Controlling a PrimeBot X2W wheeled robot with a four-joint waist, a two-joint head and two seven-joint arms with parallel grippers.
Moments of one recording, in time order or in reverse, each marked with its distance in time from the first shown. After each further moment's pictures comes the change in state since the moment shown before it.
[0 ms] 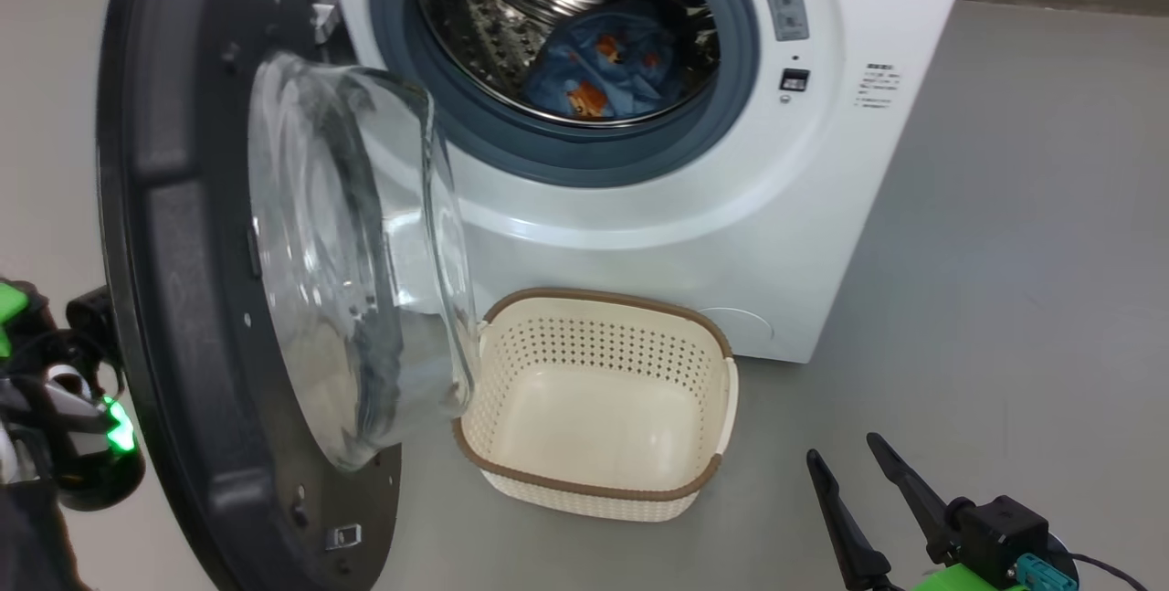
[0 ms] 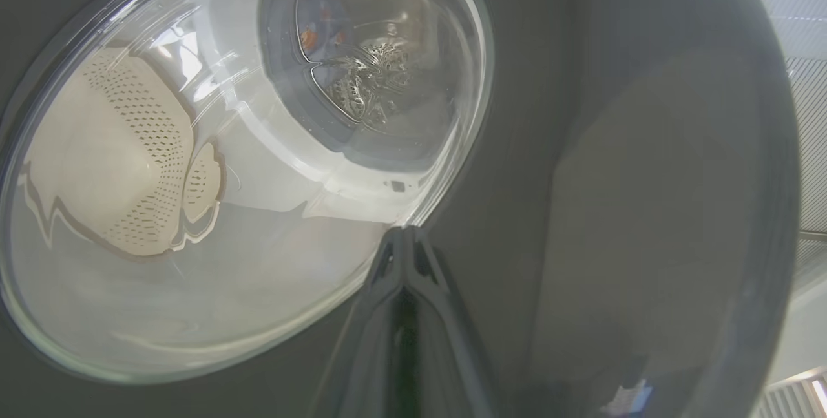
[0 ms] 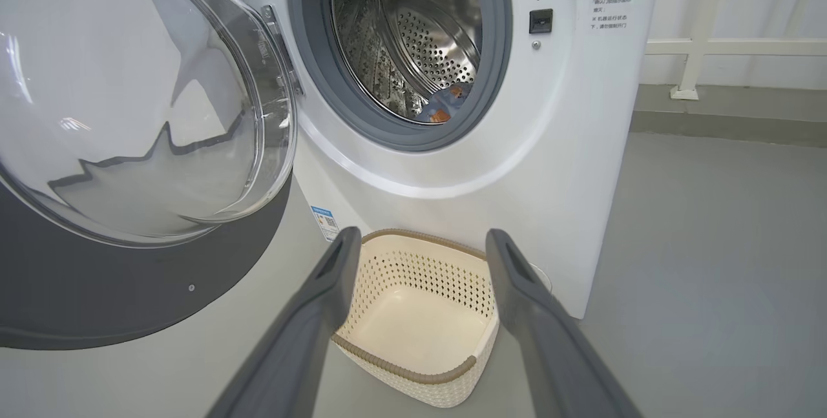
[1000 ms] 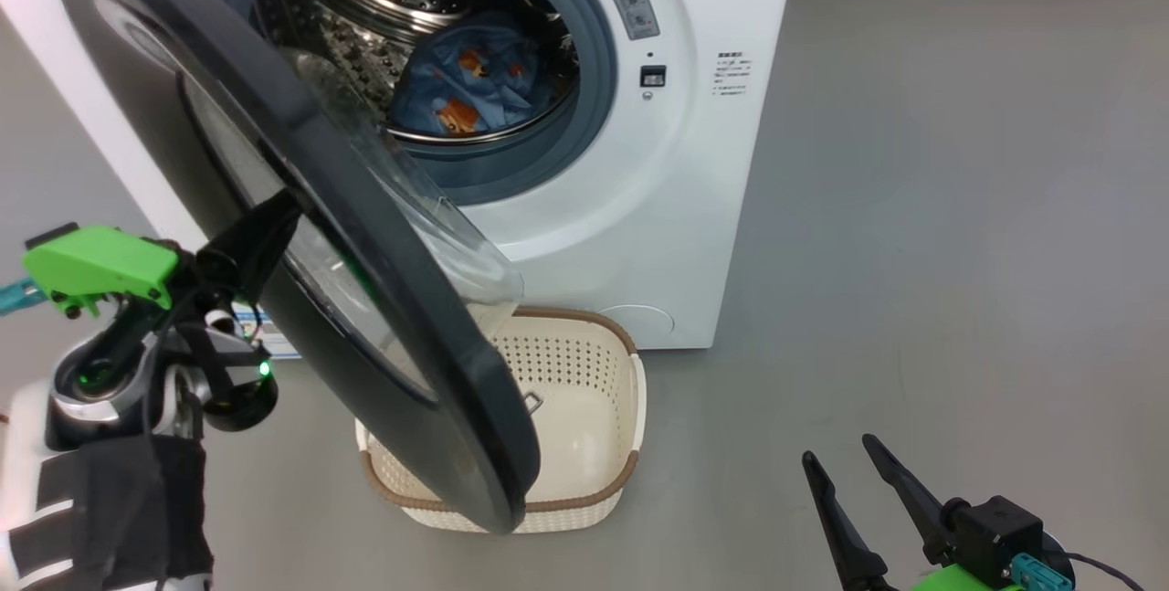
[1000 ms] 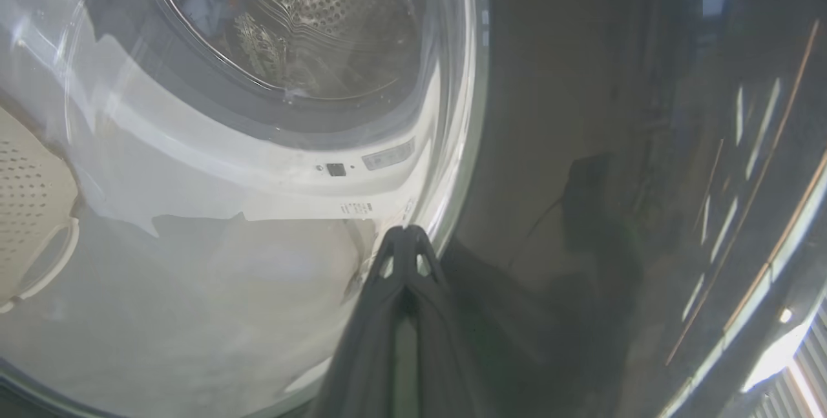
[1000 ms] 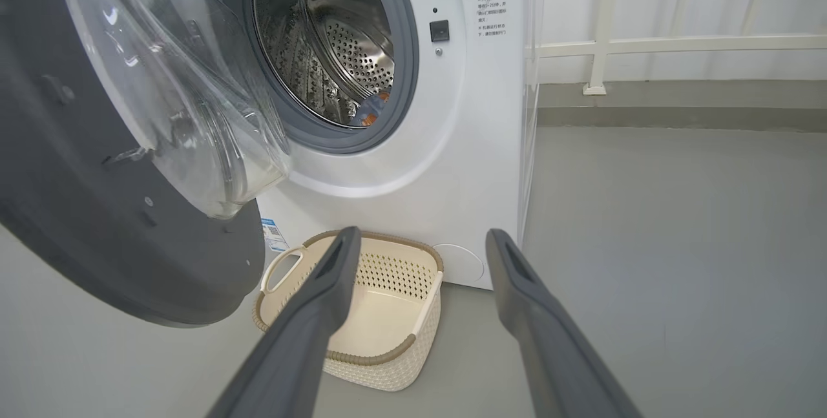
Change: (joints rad) left arm -0.073 -0.002 -0.293 0.273 -0.309 -0.266 -0.473; right arm -0.003 -0.004 0.010 0.005 0.000 0.000 0.000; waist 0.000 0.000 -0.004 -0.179
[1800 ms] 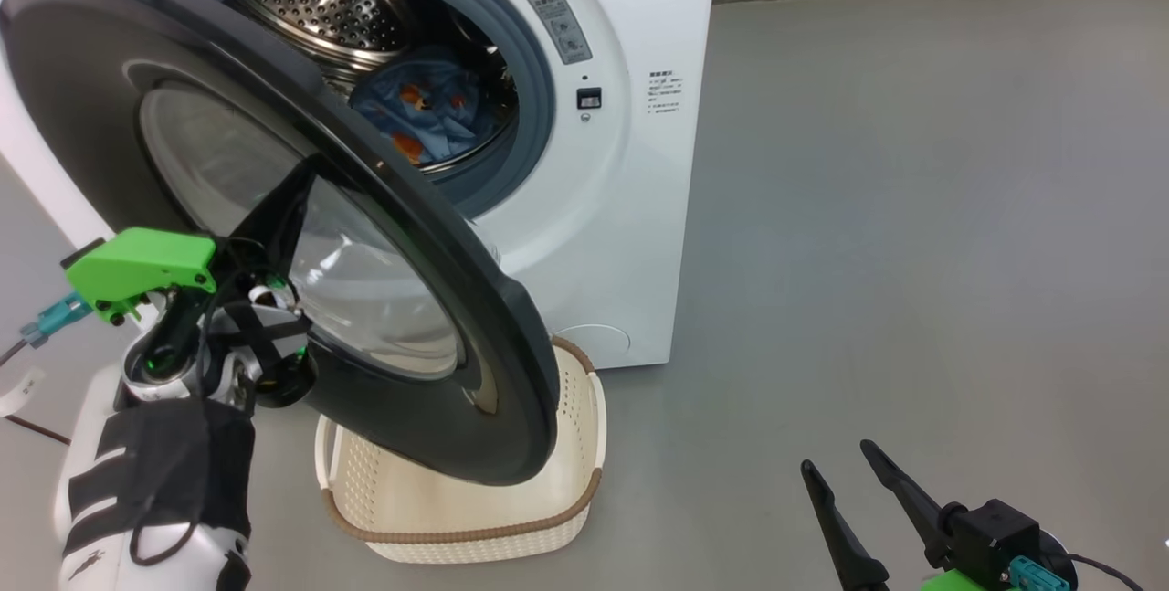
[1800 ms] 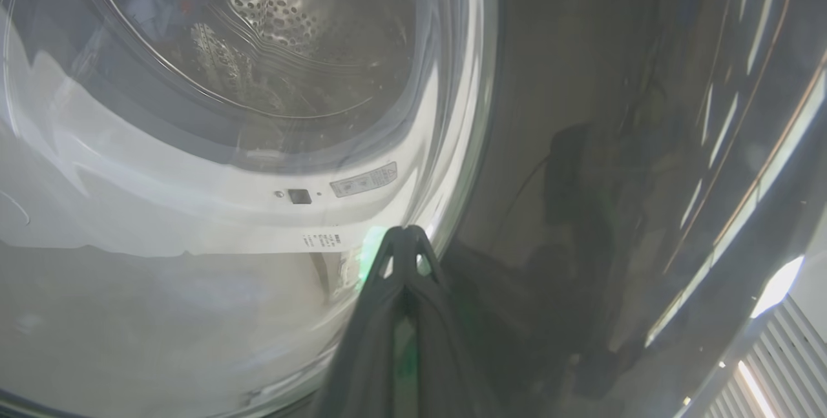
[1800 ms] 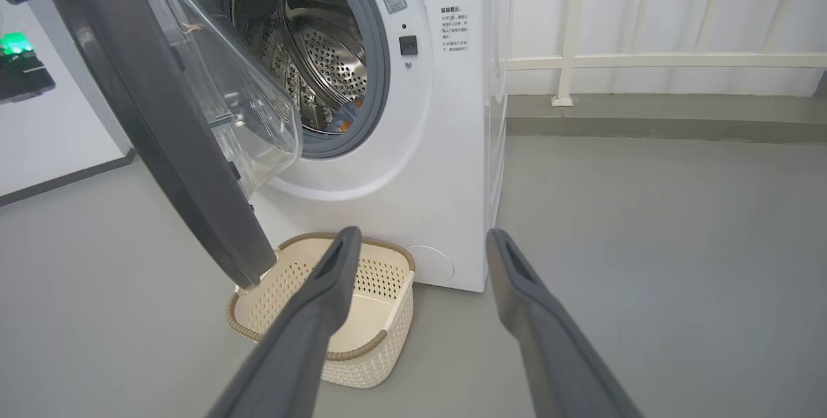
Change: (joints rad) left arm -0.142 -0.005 -0.103 0.371 -0.128 -0.239 -0.255; right arm 0.001 -0.031 0.026 0.006 0.000 0.000 0.000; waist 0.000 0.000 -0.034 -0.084
